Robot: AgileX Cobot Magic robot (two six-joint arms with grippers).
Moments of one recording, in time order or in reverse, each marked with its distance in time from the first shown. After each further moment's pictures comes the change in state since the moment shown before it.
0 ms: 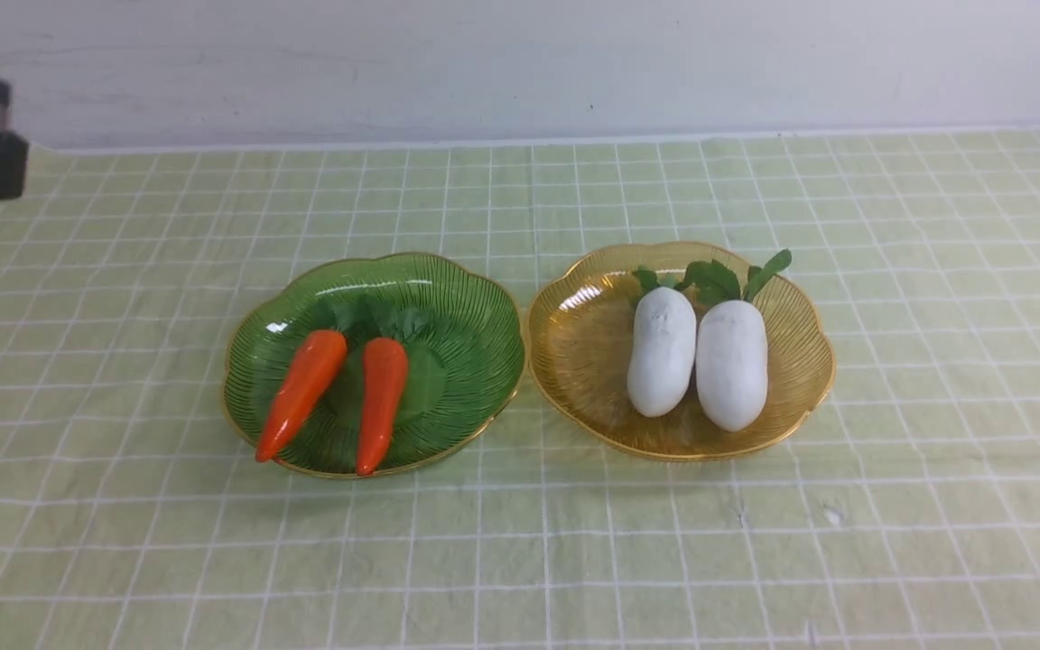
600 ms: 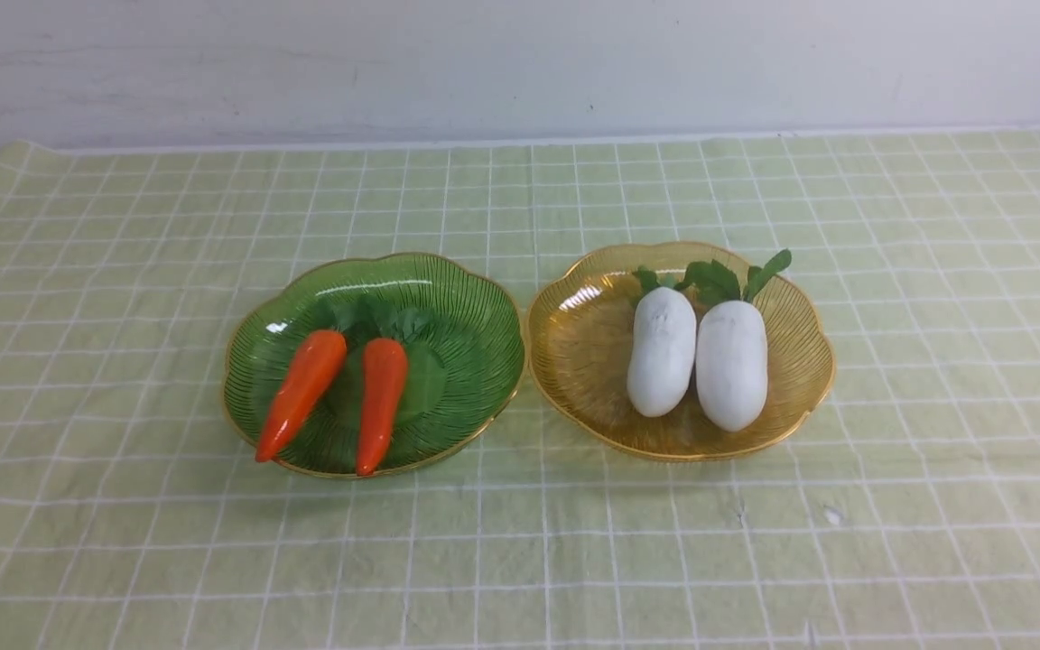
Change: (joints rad) right arm 0.000 0.000 -0.001 -0.002 0.006 0.000; left arm 0.000 -0.716 0.679 -0.078 -0.317 0.045
